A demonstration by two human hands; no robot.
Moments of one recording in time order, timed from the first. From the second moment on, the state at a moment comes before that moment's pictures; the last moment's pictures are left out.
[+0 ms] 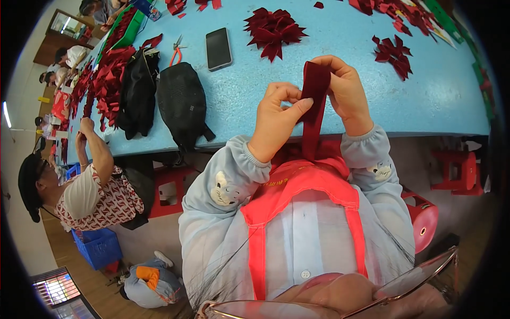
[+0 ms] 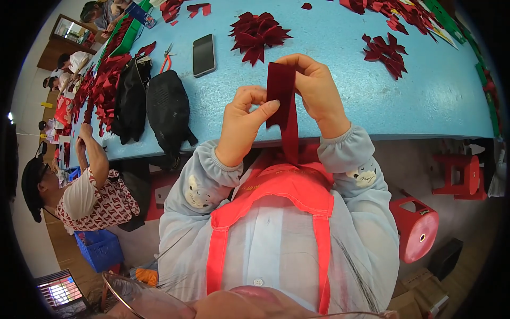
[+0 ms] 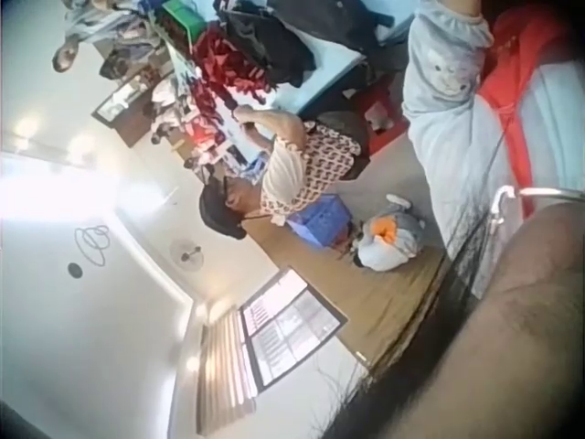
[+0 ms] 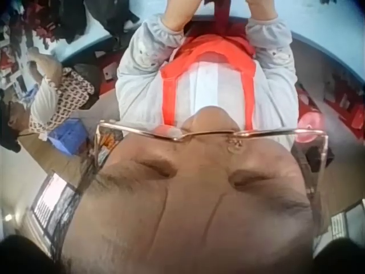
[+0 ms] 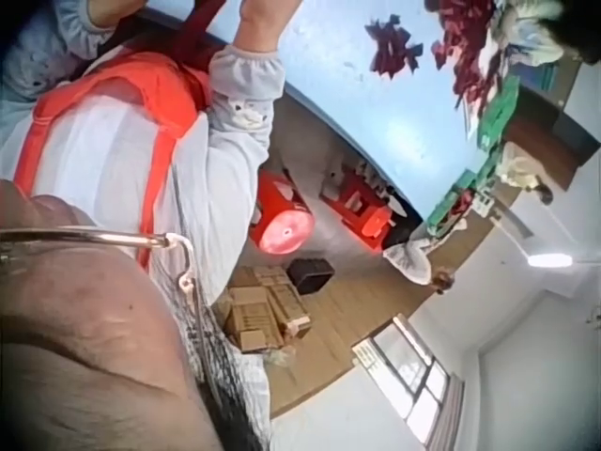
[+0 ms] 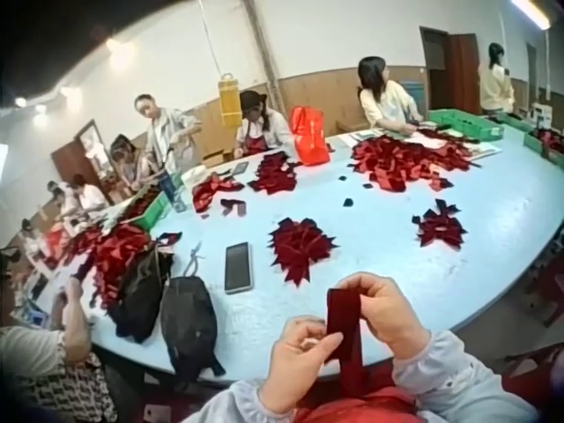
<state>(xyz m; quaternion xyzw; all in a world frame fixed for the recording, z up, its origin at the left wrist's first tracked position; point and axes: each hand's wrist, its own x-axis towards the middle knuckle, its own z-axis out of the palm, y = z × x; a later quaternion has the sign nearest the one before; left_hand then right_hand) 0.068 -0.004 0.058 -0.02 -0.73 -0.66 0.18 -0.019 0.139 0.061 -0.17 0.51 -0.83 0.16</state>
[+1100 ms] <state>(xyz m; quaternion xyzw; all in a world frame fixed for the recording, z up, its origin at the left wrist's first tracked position) 0.025 -0.016 0.076 0.06 -0.58 -0.80 0.13 -0.063 0.108 0.090 -0.23 0.52 -0.81 0.15</state>
